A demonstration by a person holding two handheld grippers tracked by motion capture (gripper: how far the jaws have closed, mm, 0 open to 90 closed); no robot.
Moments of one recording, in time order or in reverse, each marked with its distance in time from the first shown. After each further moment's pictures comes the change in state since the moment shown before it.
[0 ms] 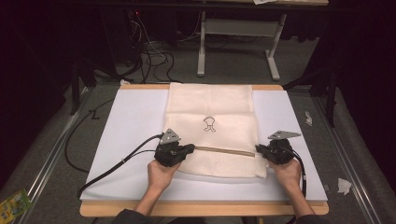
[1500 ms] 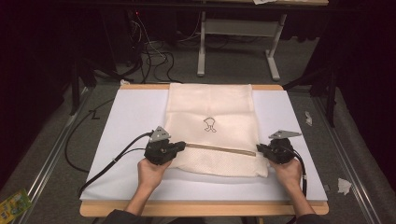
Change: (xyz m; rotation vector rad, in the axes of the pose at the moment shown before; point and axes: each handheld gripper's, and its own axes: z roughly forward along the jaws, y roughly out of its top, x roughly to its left) left arm 0.015 0.001 -0.024 -0.001 0.045 0.005; right arm -0.002 0.000 0.000 0.004 -0.016 0.009
